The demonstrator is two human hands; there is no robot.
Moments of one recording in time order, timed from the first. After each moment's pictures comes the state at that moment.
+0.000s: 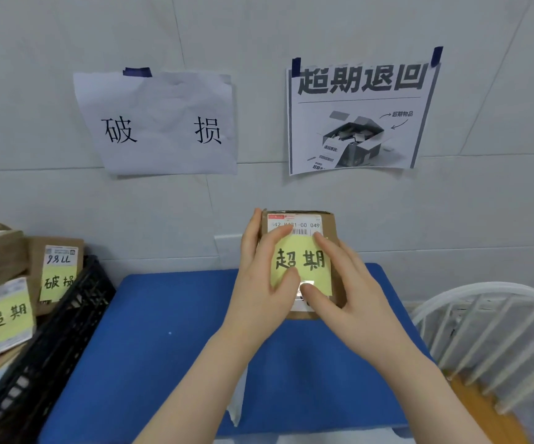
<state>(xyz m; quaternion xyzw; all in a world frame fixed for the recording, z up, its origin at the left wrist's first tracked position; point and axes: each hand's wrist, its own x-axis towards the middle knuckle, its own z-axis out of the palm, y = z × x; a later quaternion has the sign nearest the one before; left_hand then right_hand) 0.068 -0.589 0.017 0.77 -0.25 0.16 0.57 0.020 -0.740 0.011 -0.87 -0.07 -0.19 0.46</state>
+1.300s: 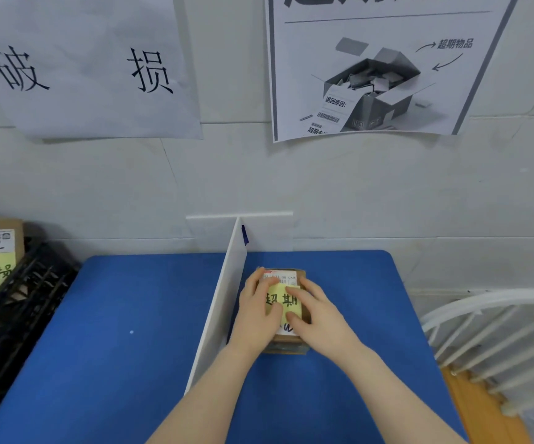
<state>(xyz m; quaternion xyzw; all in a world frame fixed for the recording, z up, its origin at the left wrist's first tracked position) 0.178 -0.644 -0.179 0.87 -0.08 -0.05 0.49 0.147 -0.797 -0.169 -0.92 -0.02 0.07 0.39</state>
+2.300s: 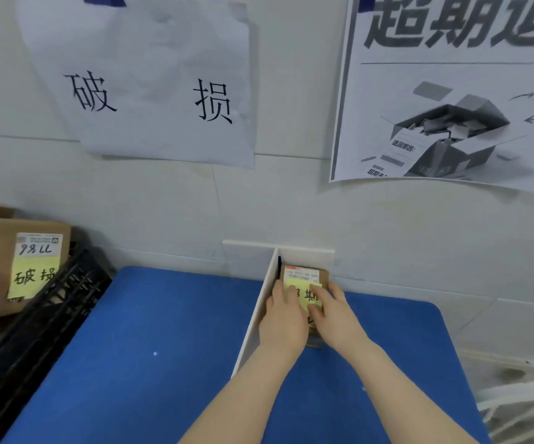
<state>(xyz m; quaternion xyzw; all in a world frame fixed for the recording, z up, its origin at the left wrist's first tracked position) 0.237 -0.654 -0.145 0.97 0.00 -0.06 0.22 0.244 -0.773 -0.160 -0.93 0.00 0.06 0.36</state>
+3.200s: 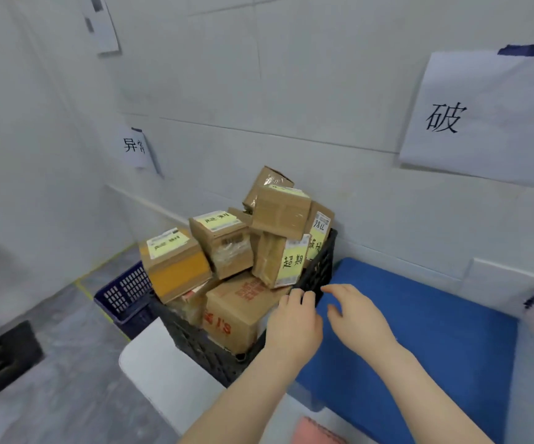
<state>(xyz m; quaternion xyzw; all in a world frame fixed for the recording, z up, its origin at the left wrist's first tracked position) 0.046 -0.229 -0.075 0.99 0.09 0.06 0.12 0.111 -0.350 -0.073 -0.92 -0.26 0.02 0.29</state>
